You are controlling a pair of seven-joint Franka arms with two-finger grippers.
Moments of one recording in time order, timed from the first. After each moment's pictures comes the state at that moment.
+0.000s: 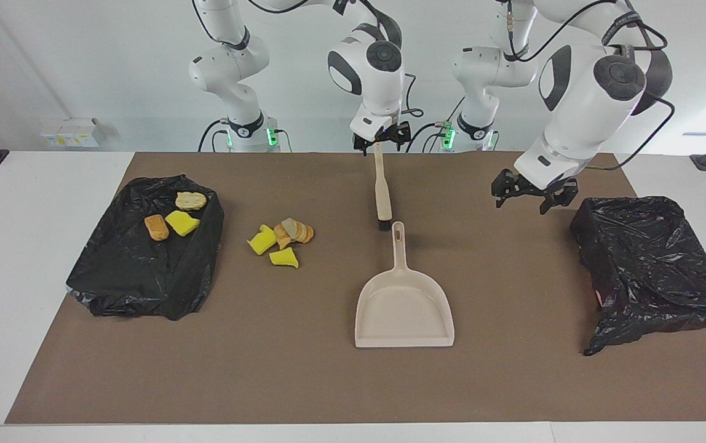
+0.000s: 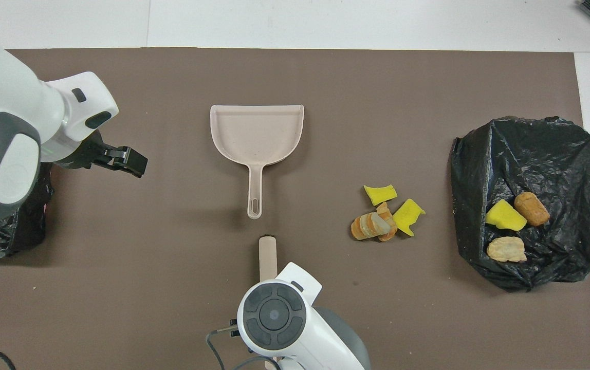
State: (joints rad) left arm -0.24 0.15 0.00 -1.62 -0.03 1.69 0.00; right arm 0.69 0.05 0.19 -2.08 0.24 2.00 0.67
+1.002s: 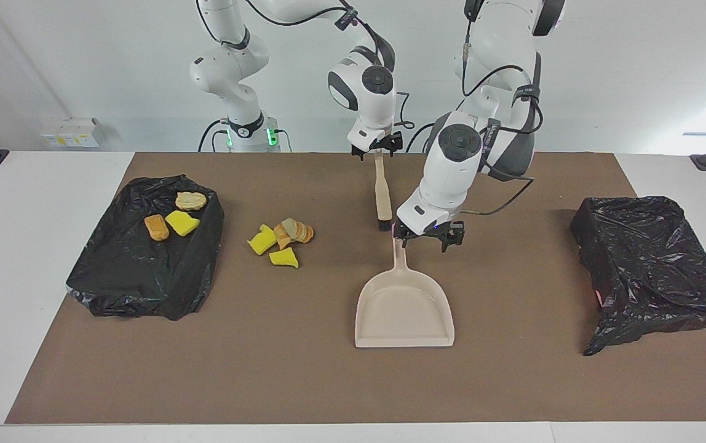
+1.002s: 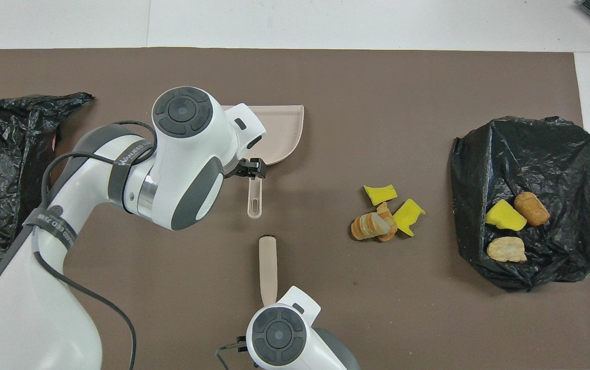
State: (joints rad) left arm -0.51 0.36 0.00 -1.66 -0.03 2.02 -0.32; right arm 0.75 0.06 0.19 -2.23 0.29 2.15 0.68
